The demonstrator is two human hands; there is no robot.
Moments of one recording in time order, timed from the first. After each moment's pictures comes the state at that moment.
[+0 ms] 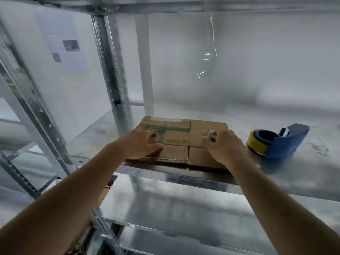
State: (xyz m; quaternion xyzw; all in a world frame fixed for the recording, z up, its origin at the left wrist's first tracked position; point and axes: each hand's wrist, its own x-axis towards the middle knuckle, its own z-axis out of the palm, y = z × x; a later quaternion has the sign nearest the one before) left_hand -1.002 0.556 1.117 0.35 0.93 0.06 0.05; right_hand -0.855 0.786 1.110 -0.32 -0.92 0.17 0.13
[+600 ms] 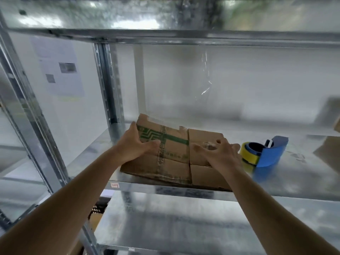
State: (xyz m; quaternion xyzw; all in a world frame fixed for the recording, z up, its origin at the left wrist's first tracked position) left_hand -1.016 0.528 1.151 0.32 0.84 0.43 0.05; right_hand -0.851 0.758 1.126 -0.41 -0.83 0.31 0.20
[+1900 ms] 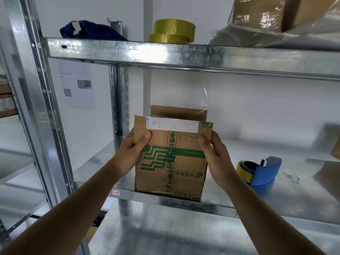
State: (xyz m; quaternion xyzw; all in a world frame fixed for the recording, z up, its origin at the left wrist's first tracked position) left_hand -0.963 0.508 1.171 0.38 0.63 0.68 0.05; right_hand -0.833 0.732 1.163 0.04 -0.75 0.55 0.38
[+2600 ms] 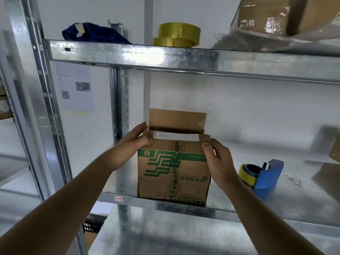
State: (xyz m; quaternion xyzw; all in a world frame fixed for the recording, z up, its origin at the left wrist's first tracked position) left_hand -1.004 0.496 1.195 0.37 0.69 0.61 0.13; right_hand -0.847 0.729 1.162 -0.04 -0.74 0.53 0.40
